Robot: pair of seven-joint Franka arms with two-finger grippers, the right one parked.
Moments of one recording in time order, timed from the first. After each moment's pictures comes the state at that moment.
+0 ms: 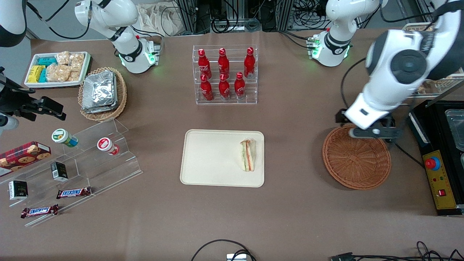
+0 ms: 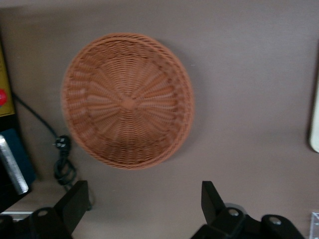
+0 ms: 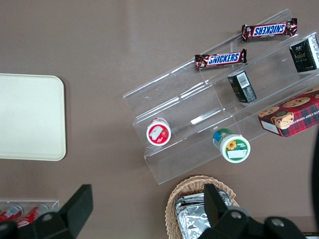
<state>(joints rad) 0.34 0.04 -0.54 -1.86 0.16 1.81 -0.17</state>
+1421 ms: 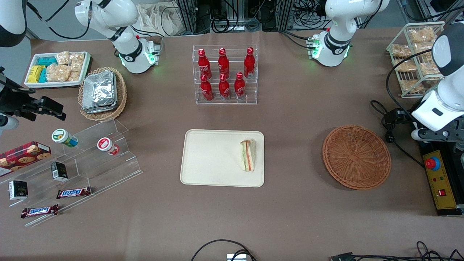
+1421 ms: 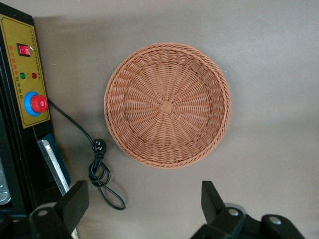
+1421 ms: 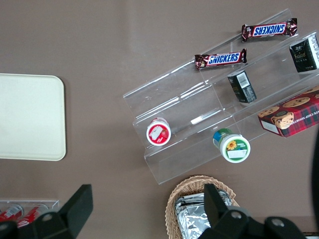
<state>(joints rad) 0.14 0.07 -0.16 -1.71 0.08 1.71 0.06</state>
